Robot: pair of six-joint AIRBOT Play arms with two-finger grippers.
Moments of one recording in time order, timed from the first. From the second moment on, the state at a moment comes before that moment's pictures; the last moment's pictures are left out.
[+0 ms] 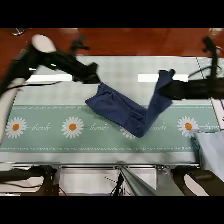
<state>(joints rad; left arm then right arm) -0.20 -1.44 1.50 0.90 -1.35 -1.53 0.11 -0.97 1.12 -0.87 1.22 1.45</state>
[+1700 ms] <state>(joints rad) -0.04 -0.53 0.55 0.94 -1.02 -1.52 0.01 -0.80 0.51 -0.86 0.89 1.60</state>
